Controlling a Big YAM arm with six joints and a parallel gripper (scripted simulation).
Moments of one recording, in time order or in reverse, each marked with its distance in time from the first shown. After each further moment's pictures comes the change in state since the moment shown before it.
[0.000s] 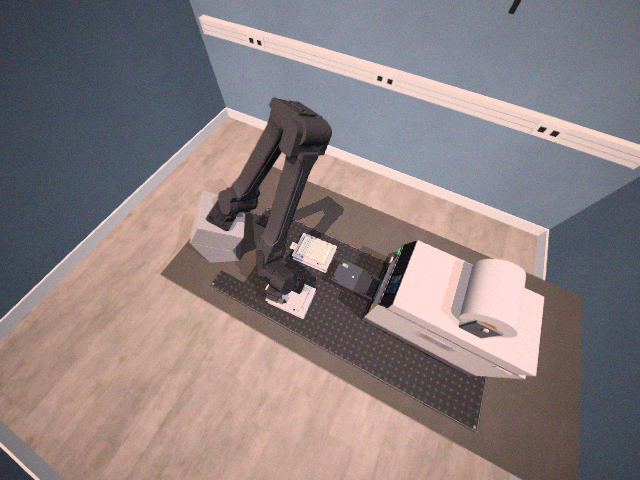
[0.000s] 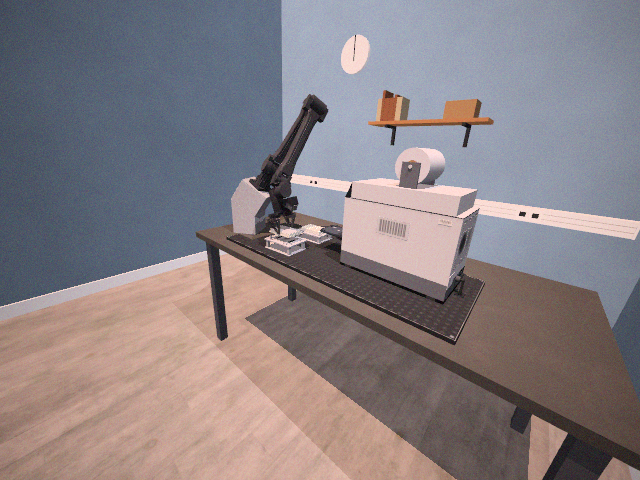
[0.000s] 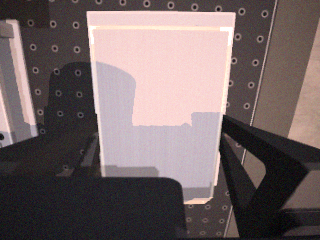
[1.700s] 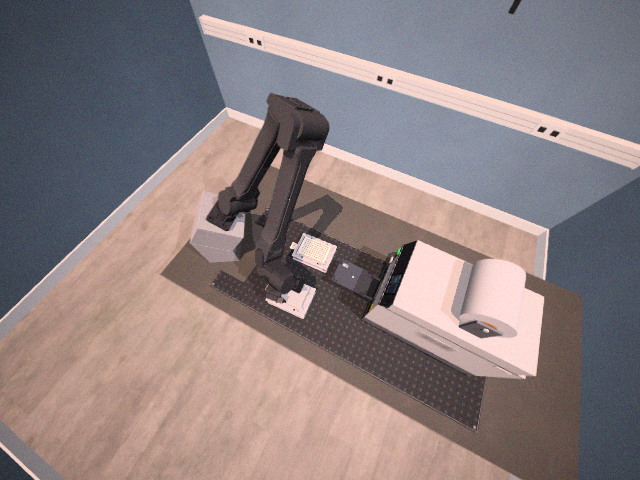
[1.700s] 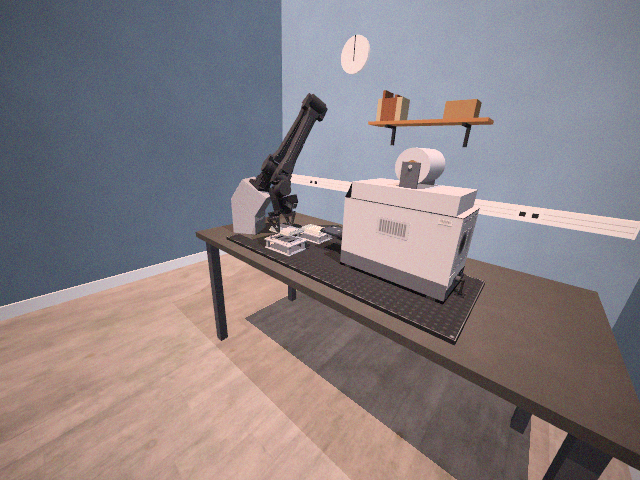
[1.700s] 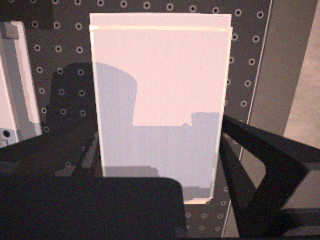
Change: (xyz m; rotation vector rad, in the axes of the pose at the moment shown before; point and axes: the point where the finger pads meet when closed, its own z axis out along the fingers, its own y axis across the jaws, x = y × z) arm -0.002 0.000 -0.008 0.002 -0.001 0.003
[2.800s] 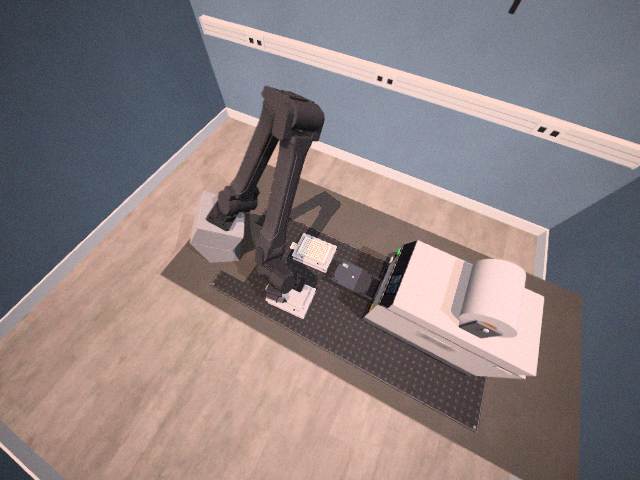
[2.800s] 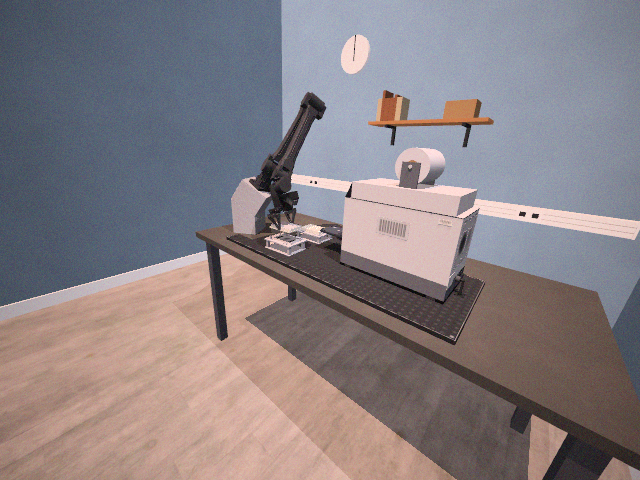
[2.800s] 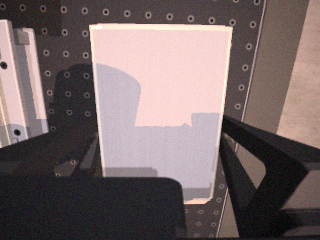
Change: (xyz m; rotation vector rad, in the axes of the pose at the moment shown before) arm -0.010 0.000 -0.013 -0.002 -0.007 -0.008
